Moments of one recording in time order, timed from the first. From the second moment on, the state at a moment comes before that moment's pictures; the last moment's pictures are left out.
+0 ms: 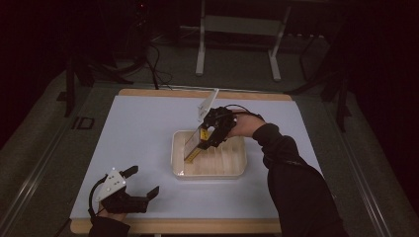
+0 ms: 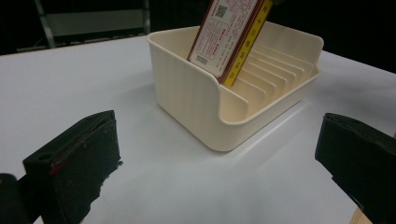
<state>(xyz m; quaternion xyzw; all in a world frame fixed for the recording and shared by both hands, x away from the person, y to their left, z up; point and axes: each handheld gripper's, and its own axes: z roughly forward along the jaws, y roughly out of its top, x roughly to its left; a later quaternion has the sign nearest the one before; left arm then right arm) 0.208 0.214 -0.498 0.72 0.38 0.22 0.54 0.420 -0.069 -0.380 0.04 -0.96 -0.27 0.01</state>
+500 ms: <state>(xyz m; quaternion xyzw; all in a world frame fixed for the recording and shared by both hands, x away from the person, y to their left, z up) 0.208 0.214 -0.498 0.72 0.38 0.21 0.54 0.418 -0.057 -0.392 0.04 -0.96 -0.26 0.01</state>
